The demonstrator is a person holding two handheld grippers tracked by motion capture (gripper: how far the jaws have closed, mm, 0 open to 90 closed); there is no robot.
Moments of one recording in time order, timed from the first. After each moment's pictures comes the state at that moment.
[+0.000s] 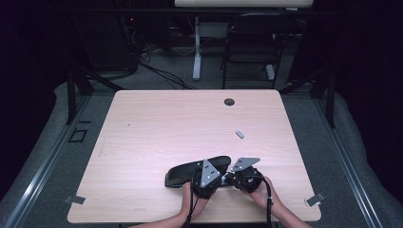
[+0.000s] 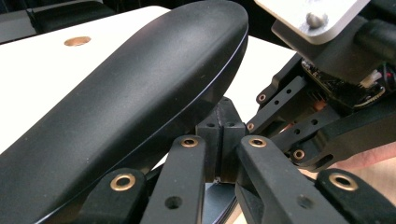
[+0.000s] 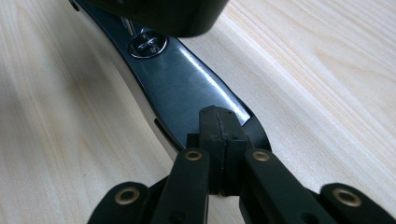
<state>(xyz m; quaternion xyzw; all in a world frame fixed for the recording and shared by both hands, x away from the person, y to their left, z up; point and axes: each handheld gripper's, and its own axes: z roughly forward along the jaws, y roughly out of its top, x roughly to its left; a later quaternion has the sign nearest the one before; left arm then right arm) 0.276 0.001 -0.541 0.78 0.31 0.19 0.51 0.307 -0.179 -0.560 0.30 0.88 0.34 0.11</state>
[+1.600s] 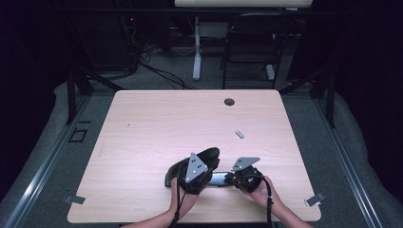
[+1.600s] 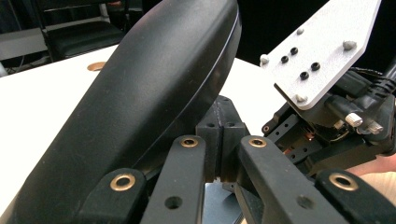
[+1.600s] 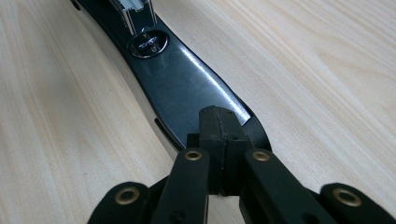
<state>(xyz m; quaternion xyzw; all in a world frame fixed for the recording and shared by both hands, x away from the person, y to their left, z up) 0.275 0.032 -0.505 0.76 0.30 0.20 0.53 0.308 -0.179 -0.559 0.30 0.89 0.33 0.11</state>
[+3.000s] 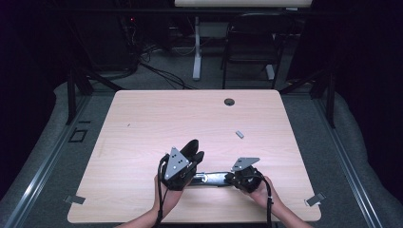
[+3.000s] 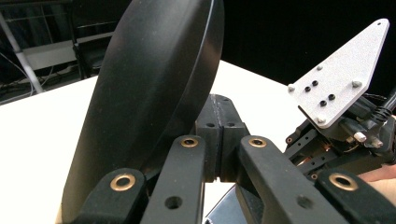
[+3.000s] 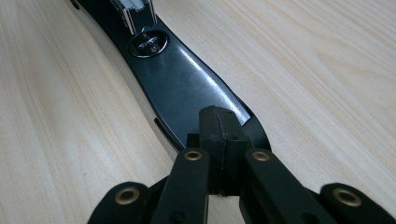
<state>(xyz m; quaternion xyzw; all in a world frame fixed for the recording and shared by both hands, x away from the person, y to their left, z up) 0.271 0.074 -0.476 0.75 0.31 0.23 0.54 0.308 -0.179 -0.558 0.30 0.89 0.33 0.11</state>
